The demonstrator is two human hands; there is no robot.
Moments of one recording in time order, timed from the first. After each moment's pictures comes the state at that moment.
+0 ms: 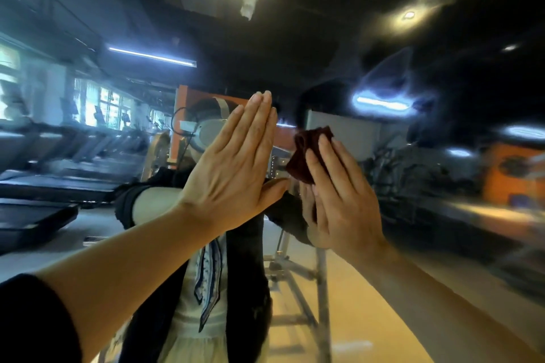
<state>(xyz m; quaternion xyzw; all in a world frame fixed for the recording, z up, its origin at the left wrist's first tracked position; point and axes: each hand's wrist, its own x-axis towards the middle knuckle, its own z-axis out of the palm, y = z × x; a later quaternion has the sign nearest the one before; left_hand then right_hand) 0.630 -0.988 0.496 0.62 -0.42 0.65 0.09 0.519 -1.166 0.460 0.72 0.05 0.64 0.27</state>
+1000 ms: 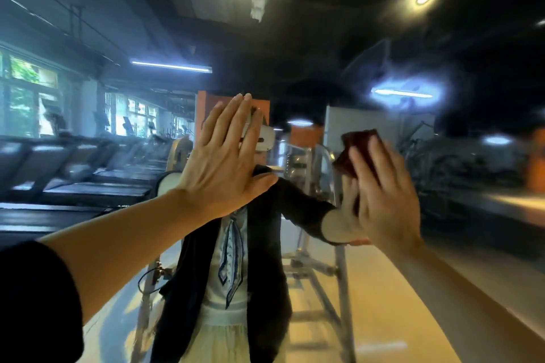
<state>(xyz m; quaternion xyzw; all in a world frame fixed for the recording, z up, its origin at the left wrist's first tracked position) 0.609 -0.985 0.508 0.66 -0.41 0.63 0.07 0.474 -1.228 0.452 0.73 -0.03 0.65 0.21</state>
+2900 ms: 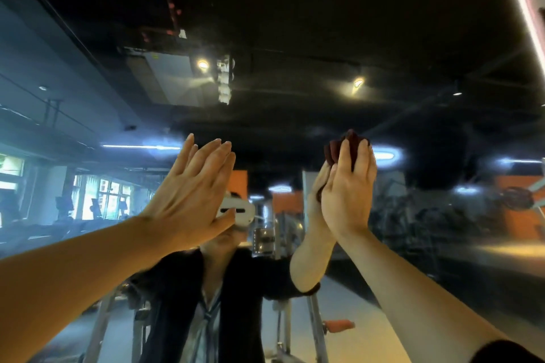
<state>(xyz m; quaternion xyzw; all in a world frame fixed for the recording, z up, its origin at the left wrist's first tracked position) 0.549 -1.088 0.609 0.66 -0.39 0.64 -0.06 0.439 -1.323 0.593 0.64 -0.19 0.75 0.01</state>
